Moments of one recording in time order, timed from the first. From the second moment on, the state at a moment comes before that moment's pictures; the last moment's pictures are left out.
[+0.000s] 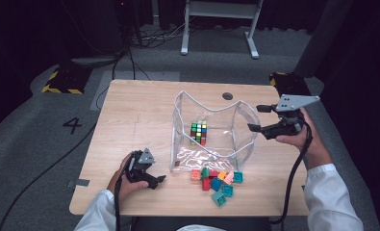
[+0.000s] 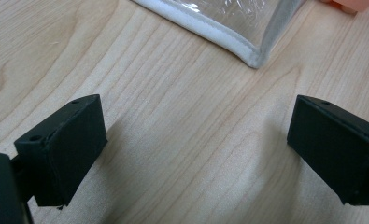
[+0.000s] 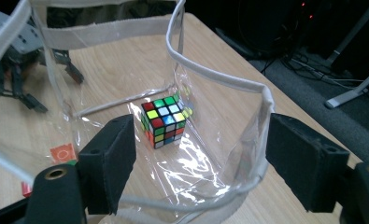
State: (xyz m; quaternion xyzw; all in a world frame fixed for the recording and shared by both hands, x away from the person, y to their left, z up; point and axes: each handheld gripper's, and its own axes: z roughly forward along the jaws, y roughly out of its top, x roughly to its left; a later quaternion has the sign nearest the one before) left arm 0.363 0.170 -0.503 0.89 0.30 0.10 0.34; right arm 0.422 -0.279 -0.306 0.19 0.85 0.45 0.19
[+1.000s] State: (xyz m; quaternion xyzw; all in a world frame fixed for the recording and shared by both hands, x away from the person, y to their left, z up) left arm 0.362 0.170 -0.503 0.89 0.30 0.10 0.34; right arm 0.348 -0.323 -0.447 0.22 0.86 0.43 0.17
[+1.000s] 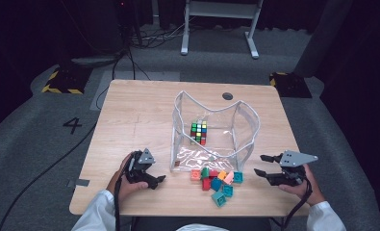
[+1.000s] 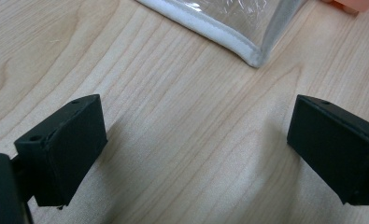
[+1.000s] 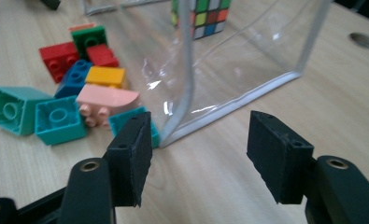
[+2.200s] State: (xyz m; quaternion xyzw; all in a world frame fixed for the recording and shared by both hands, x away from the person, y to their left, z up) left arm 0.362 0.170 -0.503 0.89 0.30 0.10 0.34; right arm 0.344 -0.272 -0.502 0.17 0.89 0.41 0.10
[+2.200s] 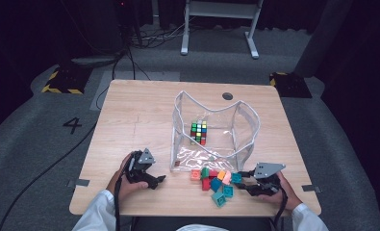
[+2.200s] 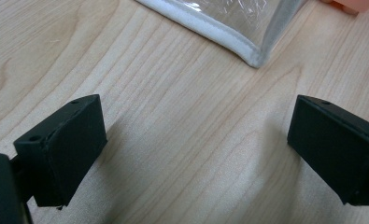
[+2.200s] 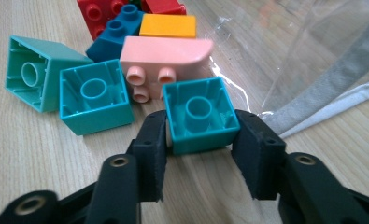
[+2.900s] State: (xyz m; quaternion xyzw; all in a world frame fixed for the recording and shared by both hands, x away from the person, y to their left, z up) left arm 0.362 0.170 -0.503 0.89 0.30 0.10 0.34; right arm 0.343 -0.301 -0.495 0.18 0.89 0.41 0.11
